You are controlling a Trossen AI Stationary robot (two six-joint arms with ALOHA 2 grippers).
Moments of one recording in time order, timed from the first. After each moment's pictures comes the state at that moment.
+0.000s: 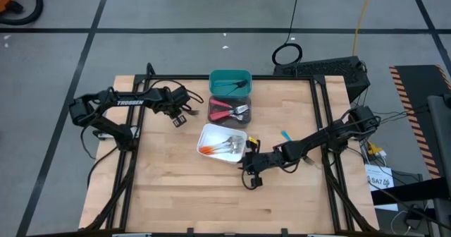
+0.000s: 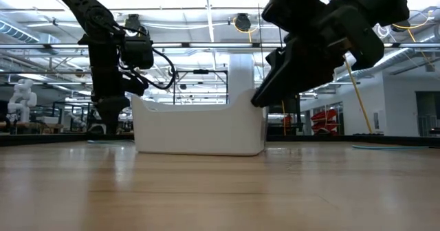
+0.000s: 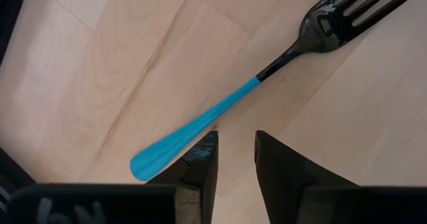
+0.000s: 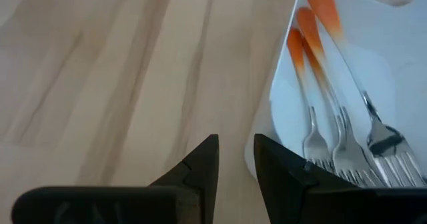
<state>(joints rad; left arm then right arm) 0.54 1.44 0.73 -0.63 -0.25 -0.04 0.33 1.66 0.80 0.12 0.21 0.09</state>
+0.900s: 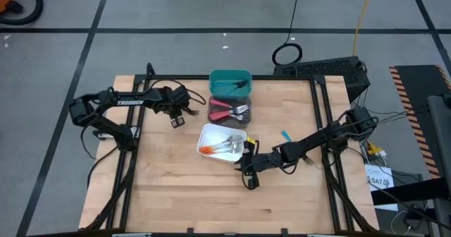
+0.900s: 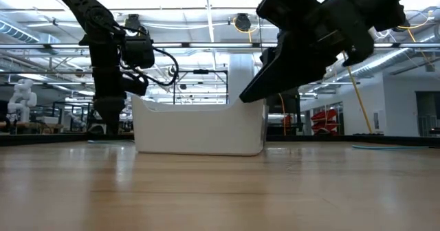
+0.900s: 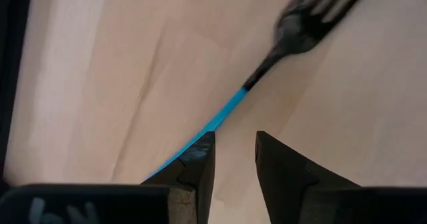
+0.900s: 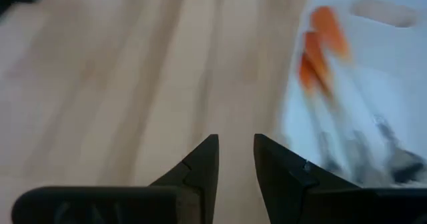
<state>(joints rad) 0.54 1.44 0.73 -0.61 -0.24 0.16 0.33 1.70 0.80 0.24 0.20 0.10</state>
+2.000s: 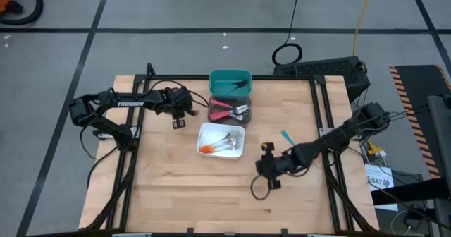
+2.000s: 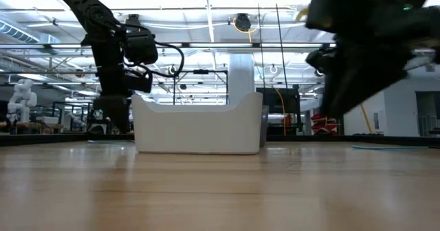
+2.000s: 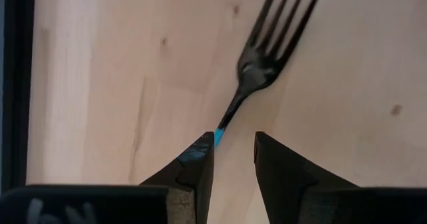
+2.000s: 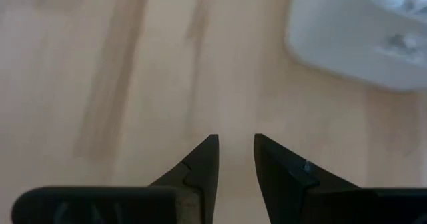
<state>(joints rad) 0.50 1.44 0.73 -0.53 -0.21 0.34 0.42 1.52 0.80 -0.34 0.23 0.22</state>
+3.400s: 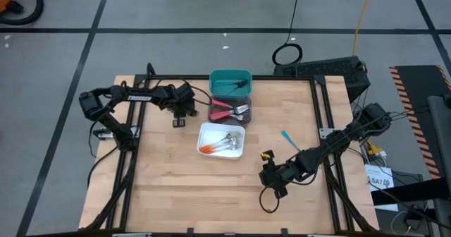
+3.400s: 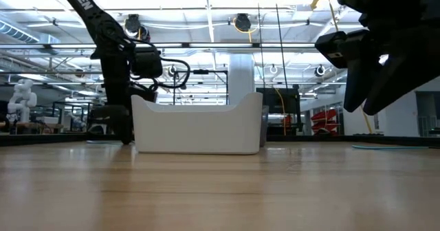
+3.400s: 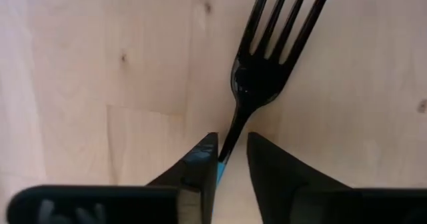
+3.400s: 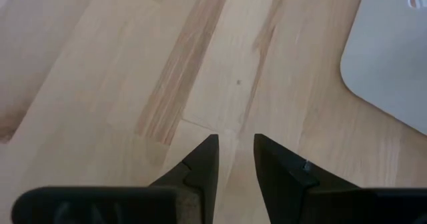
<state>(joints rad) 0.59 1.63 0.75 -0.48 -0.09 0.53 0.54 1.52 0.80 -0.32 0.24 0.10</state>
